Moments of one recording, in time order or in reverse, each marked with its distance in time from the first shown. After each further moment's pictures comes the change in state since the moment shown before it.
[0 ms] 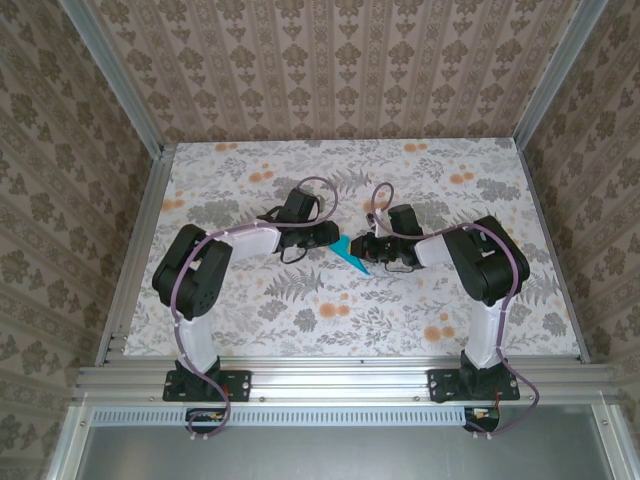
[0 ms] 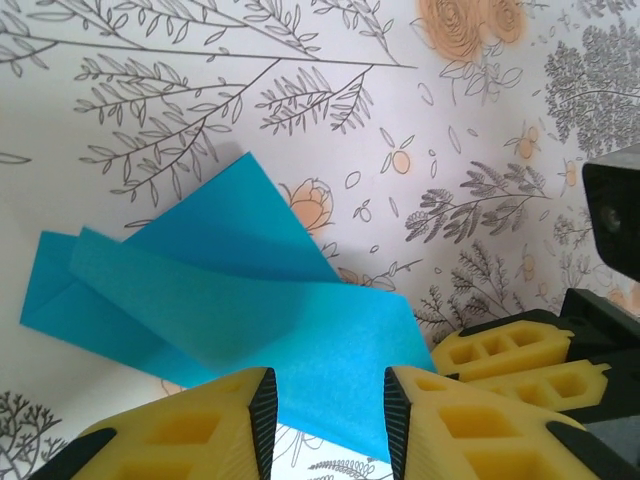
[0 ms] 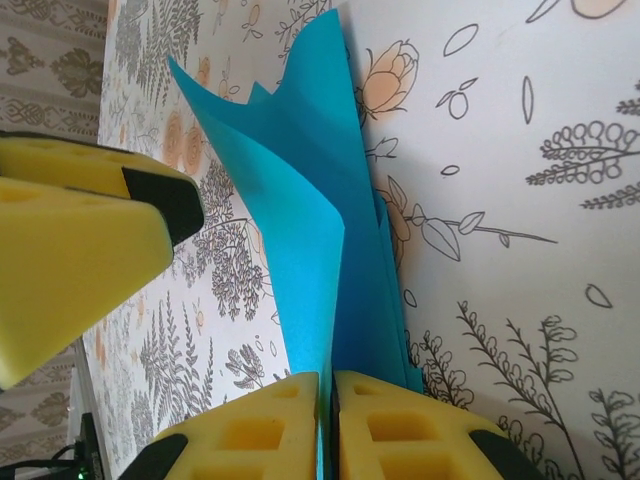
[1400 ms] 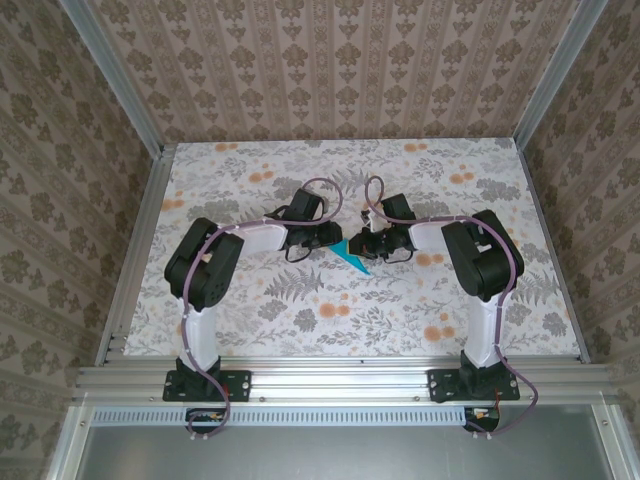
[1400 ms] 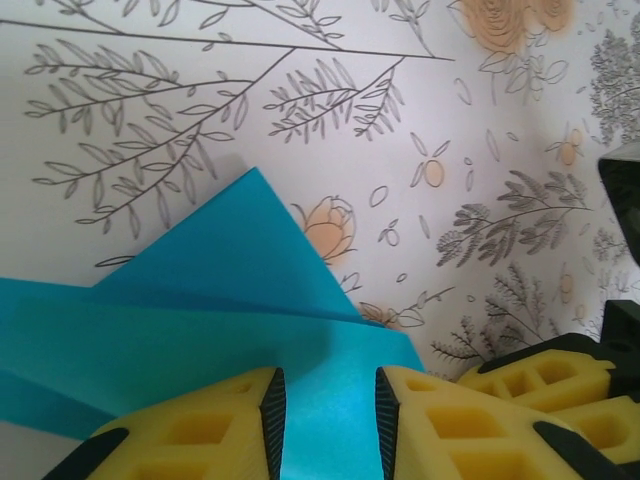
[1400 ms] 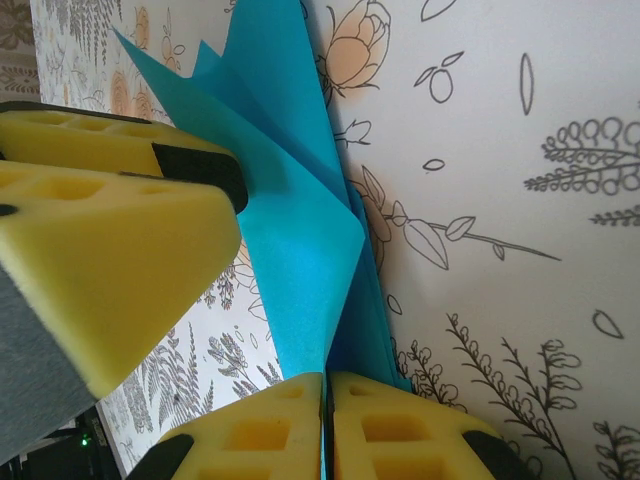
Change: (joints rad) left arm 0.000 0.096 0.058 -0.005 0.004 -0.006; right arm 0.001 0.051 0.203 -0.388 -0.019 -0.098
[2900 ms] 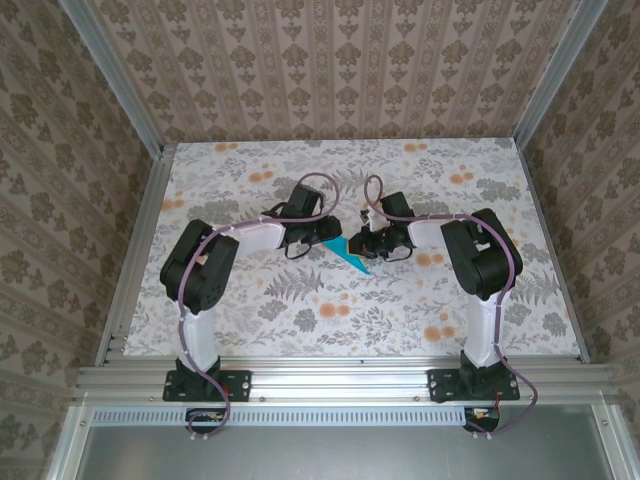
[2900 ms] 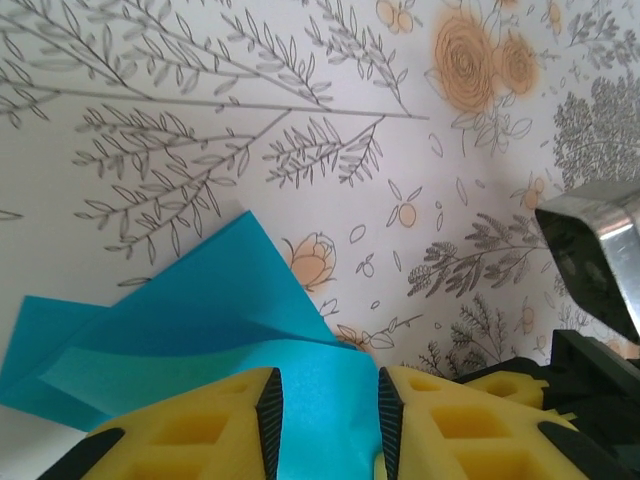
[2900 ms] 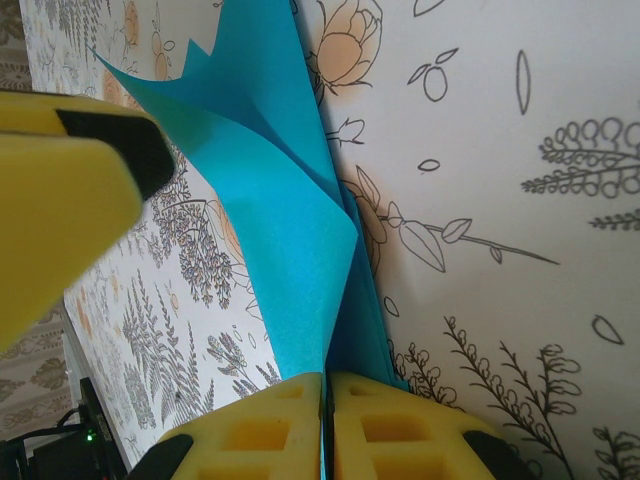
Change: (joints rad) left arm 0.002 -0.030 0.007 0.003 -0.026 -0.058; right arm -0.001 0.014 0.032 -0.054 -0.005 -0.008
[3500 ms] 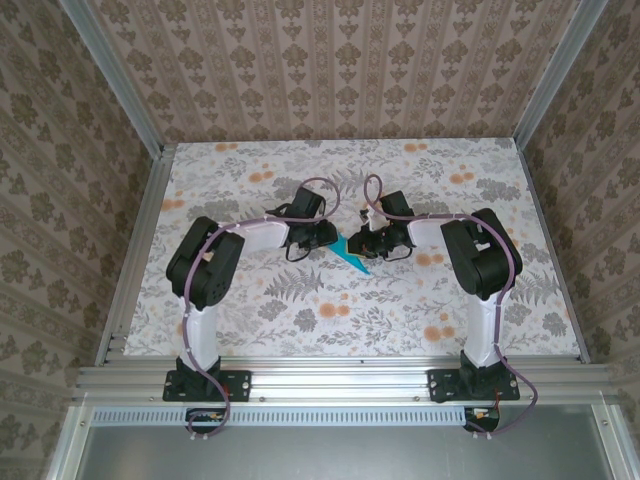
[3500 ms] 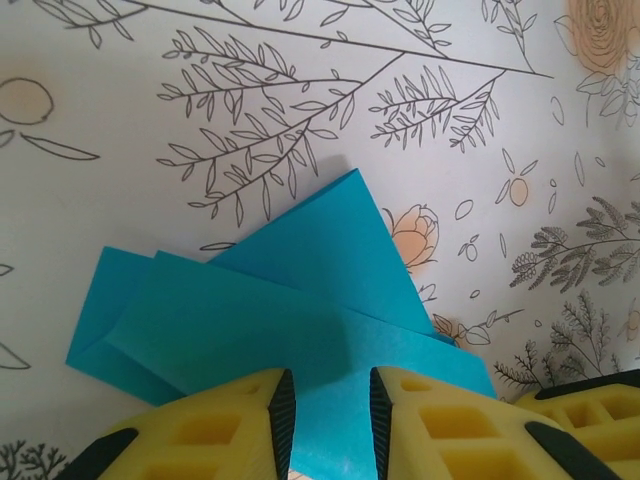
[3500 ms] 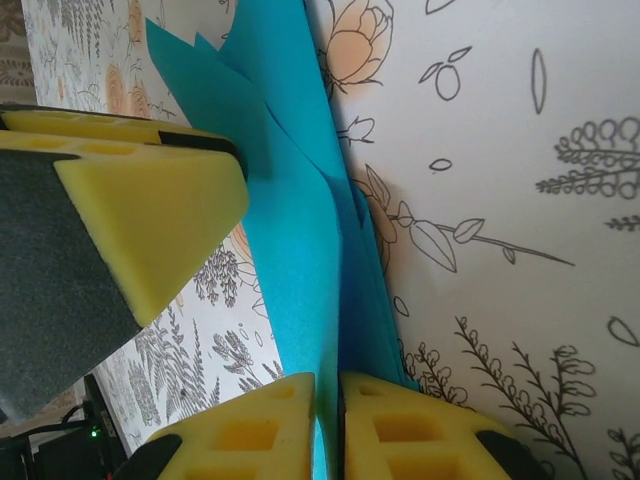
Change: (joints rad) left arm -0.003 0.049 0.043 -0.115 -0.062 -0.006; right arm 0.000 -0.001 0.013 -0.021 -0.009 -0.004
